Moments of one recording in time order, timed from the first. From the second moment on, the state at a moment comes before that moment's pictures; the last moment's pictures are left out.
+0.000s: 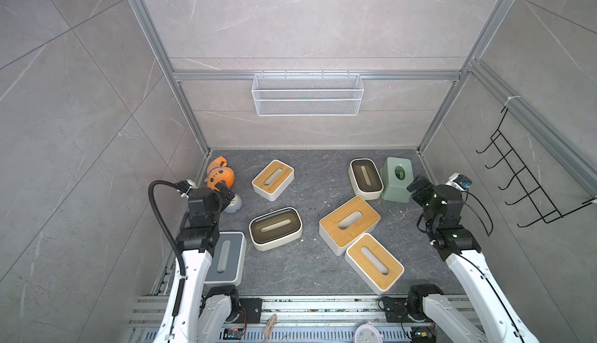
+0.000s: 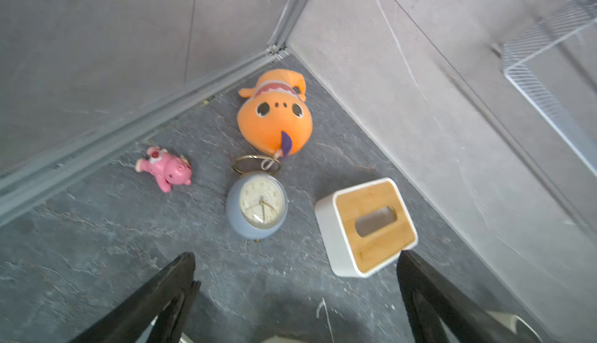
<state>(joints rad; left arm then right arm) 0.06 0.81 0.80 -0.48 -0.13 -0.69 0.04 0.82 0.76 -0.25 0.36 0.63</state>
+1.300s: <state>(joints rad) -0.97 1.42 0.86 -0.27 0.05 -1.06 0.04 0.96 0.52 -0.30 -0.51 0.60</state>
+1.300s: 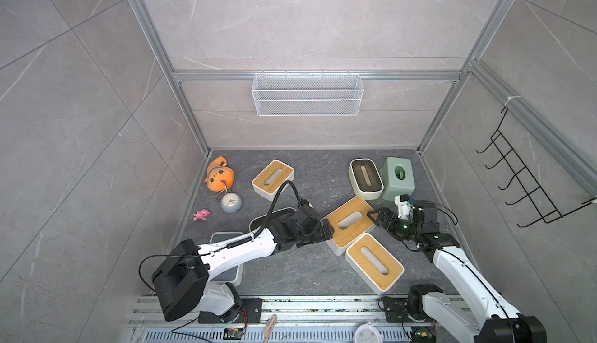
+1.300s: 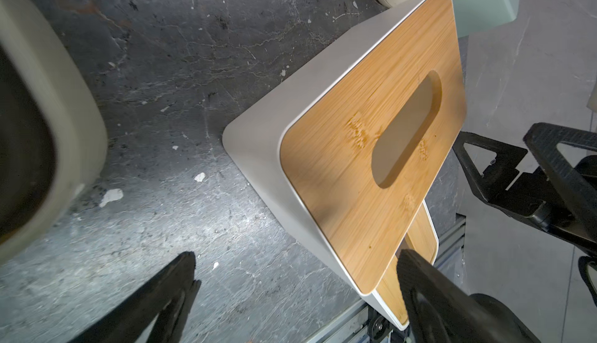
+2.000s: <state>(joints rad) -1.01 1.58 0.93 -0.12 0.03 -1.20 0.04 1.14 0.52 -0.09 -0.55 0.61</state>
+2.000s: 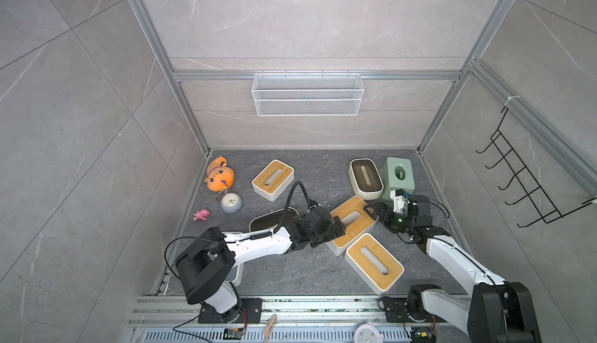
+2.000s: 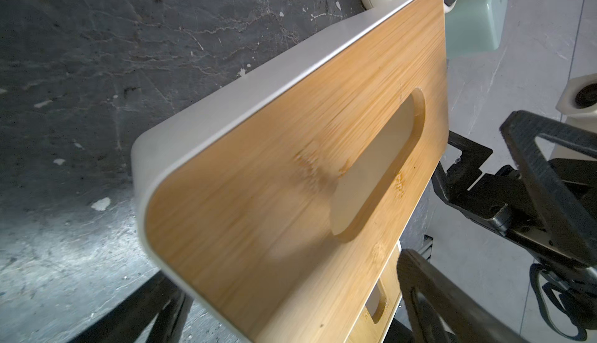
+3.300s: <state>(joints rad) -0.70 1.63 1.03 -0.32 0.12 -1.14 0.38 1.40 0.58 0.19 -0.35 0.71</state>
